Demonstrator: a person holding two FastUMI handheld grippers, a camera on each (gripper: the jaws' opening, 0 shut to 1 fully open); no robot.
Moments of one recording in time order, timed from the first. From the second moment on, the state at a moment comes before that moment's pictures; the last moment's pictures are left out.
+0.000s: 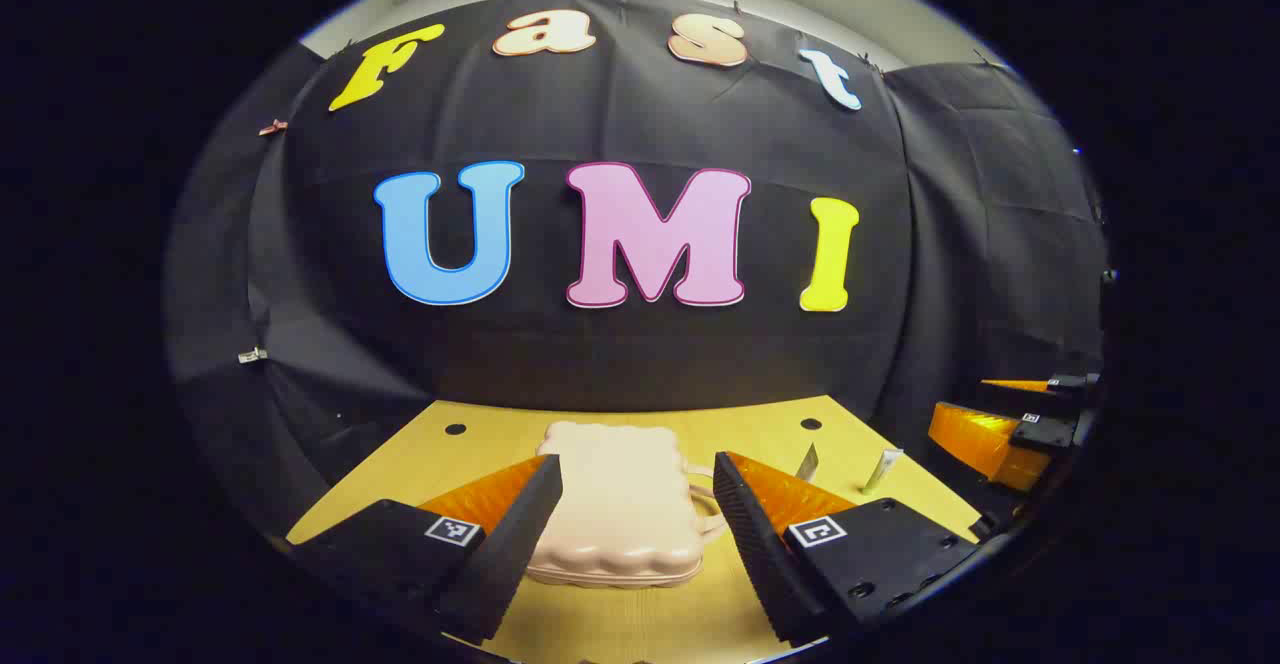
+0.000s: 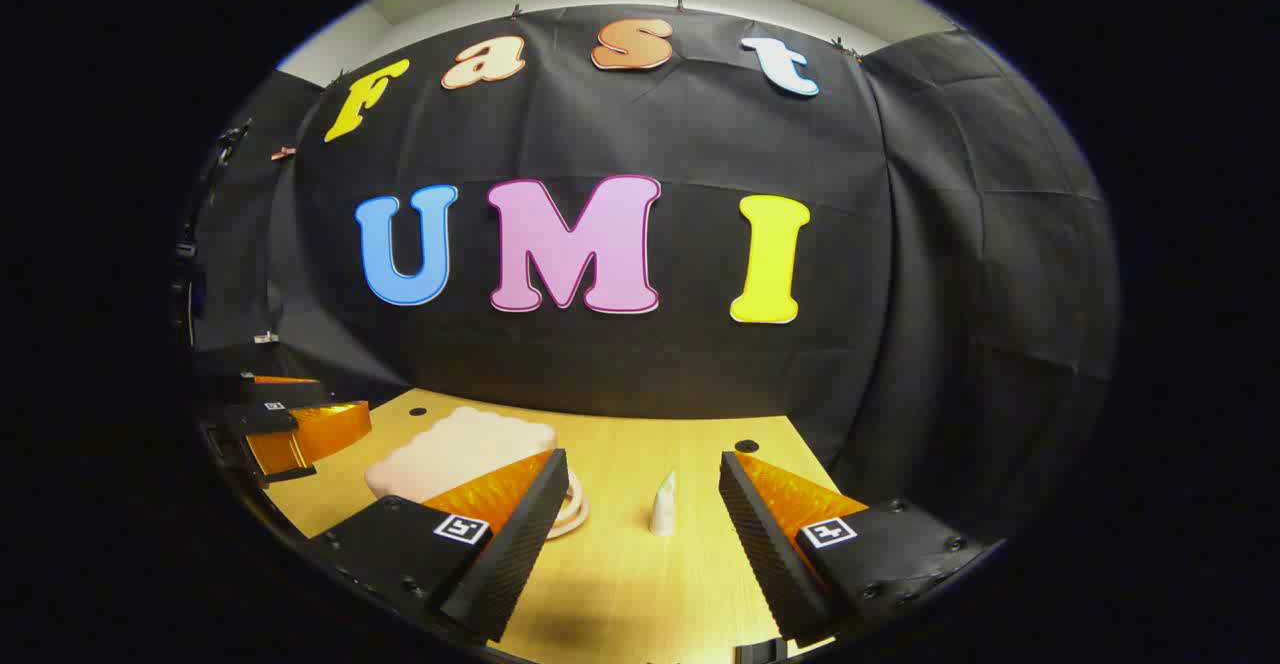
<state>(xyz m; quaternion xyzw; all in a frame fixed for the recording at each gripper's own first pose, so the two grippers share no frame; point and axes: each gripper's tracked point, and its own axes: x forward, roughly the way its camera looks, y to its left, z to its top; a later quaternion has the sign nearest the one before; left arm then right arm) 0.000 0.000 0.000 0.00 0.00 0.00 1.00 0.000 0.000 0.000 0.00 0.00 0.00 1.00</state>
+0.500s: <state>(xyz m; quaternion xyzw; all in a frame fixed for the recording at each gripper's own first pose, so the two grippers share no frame) 0.016 -0.006 -0.004 -0.02 0.02 0.00 1.00 -0.004 -0.011 0.004 0.03 0.00 0.01 1.00</state>
